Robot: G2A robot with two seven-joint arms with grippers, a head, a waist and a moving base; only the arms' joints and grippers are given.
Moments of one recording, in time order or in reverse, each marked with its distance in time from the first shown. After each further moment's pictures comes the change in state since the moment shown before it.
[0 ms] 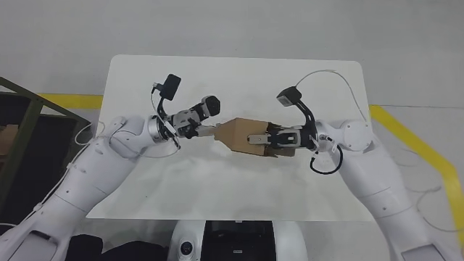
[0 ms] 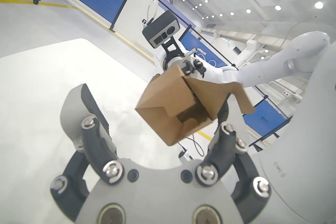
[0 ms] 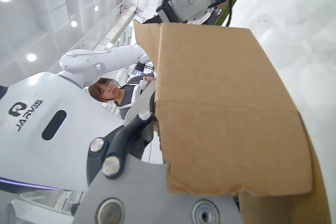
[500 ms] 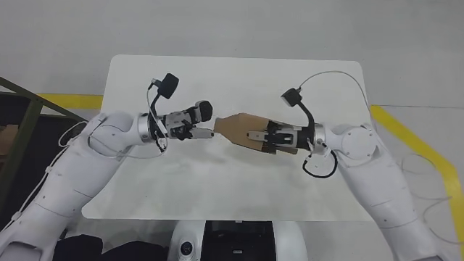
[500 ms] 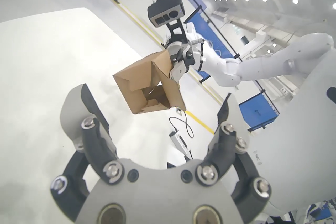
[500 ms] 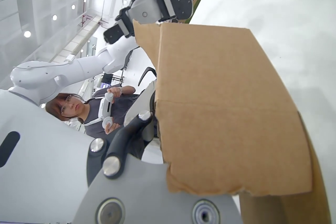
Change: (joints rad) left arm 0.060 0.057 -0.121 -0.155 -0.108 0.190 -0.298; right arm -0.067 0.020 0.035 -0.123 -0.274 0.054 -0.188
